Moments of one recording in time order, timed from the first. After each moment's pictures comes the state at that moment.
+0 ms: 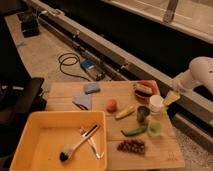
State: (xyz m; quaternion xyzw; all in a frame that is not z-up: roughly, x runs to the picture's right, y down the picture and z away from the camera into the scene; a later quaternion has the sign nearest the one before) arm 0.350 0.030 0.757 -0.21 -0.05 0.24 0.95
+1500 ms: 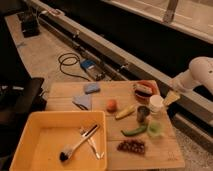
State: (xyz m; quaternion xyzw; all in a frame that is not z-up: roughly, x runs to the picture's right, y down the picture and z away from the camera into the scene) arm 0.347 0.025 0.753 -0.20 -0.04 0.23 0.95
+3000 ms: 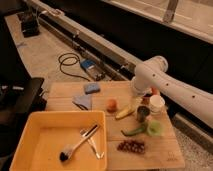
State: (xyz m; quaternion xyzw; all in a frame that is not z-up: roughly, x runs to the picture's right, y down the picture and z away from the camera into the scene) arm 0.151 0.046 0.774 -0.23 -0.07 0.01 0.97
